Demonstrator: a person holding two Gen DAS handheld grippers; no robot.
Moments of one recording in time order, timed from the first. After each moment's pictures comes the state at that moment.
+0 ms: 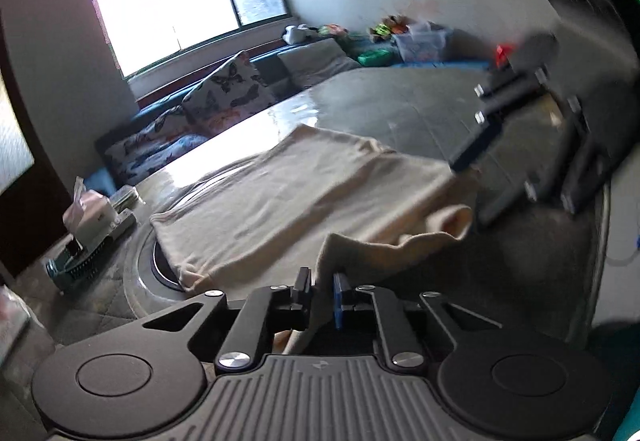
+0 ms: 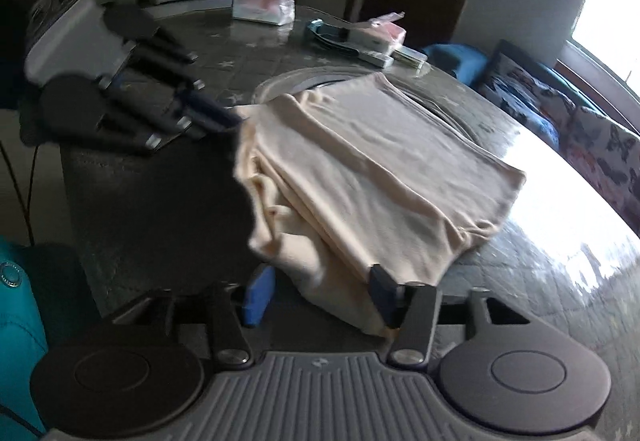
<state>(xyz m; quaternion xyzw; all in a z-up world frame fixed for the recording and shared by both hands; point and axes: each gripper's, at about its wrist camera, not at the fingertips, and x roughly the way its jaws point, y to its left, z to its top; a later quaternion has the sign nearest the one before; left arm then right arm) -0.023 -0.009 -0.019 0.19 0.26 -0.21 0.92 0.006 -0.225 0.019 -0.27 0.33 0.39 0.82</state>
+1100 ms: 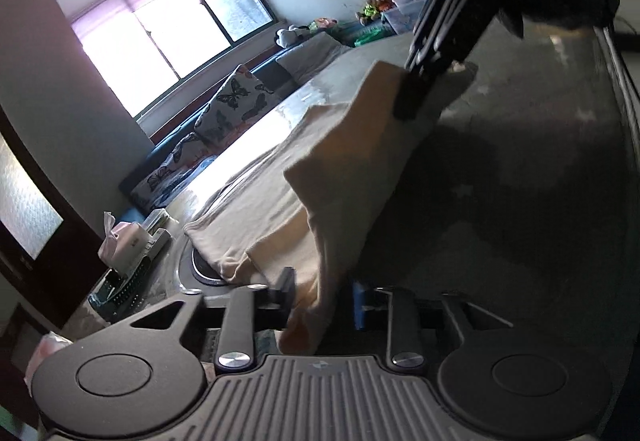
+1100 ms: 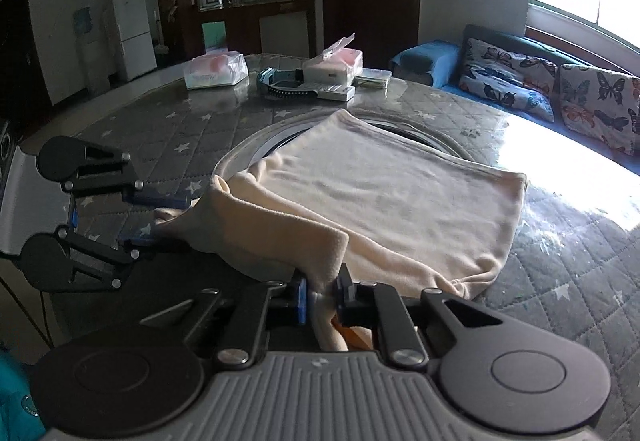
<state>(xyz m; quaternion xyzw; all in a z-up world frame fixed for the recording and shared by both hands) -0.043 0.001 -0.055 0.33 0.22 -0.19 0.90 0.071 -0.220 0.031 -0.13 0.34 0.38 0.85</state>
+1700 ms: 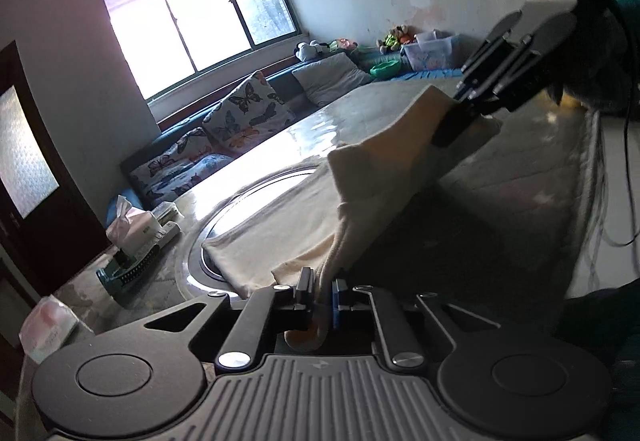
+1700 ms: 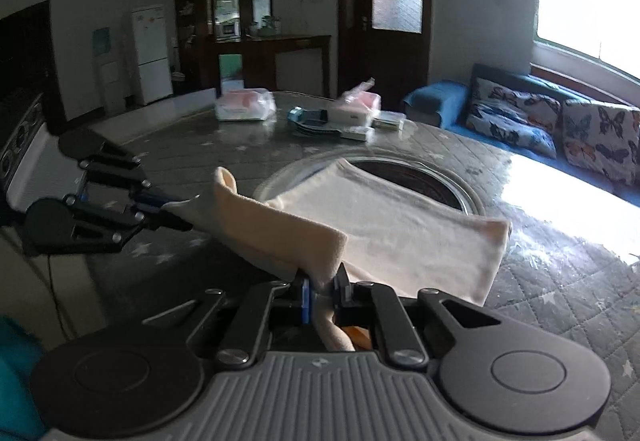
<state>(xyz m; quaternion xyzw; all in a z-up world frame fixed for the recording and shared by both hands) -0.090 0.019 0.008 0.23 0.22 -0.20 0.93 0.006 -0.245 0.068 -0.12 0.28 0.41 0.86</state>
